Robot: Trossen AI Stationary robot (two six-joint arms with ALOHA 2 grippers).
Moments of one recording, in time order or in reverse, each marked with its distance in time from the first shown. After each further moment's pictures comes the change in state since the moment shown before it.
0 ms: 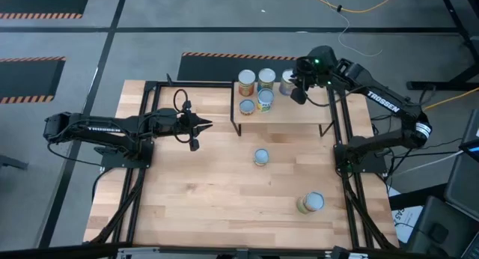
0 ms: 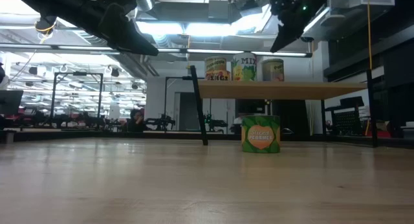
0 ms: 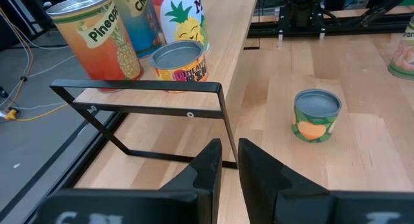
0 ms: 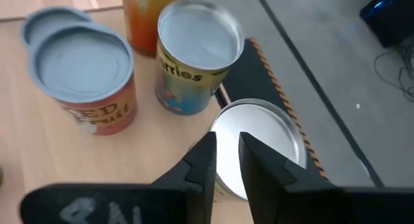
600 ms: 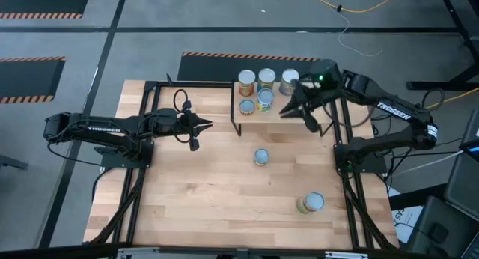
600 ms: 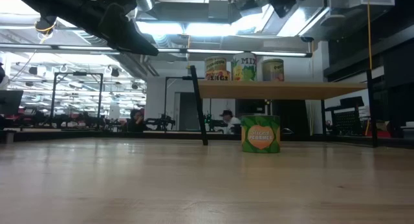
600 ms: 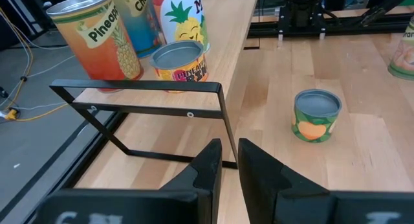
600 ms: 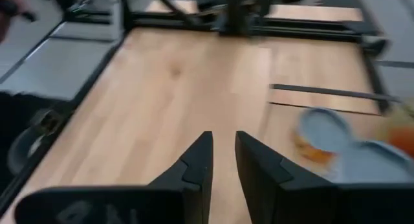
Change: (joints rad) left arm 0.000 0.000 0.000 0.000 0.000 0.000; right arm 0.235 -0.093 0.000 -0.019 -0.596 0.008
